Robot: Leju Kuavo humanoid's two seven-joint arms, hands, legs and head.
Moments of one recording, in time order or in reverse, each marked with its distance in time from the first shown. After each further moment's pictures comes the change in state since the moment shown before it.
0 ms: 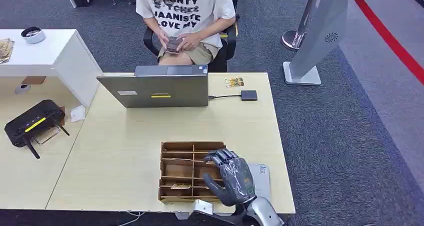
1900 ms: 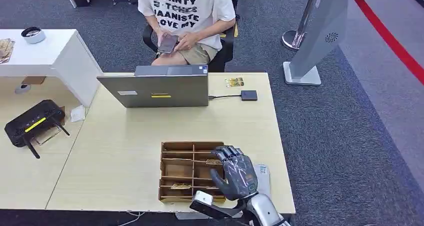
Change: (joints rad) left arm 0.000 0.013 0.000 0.000 -0.007 -0.037 -0.016; right arm -0.023 0.026 -0.049 0.105 0.117 -0.025 0.066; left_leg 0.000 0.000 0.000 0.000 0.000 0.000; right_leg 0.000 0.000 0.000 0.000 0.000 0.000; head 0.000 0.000
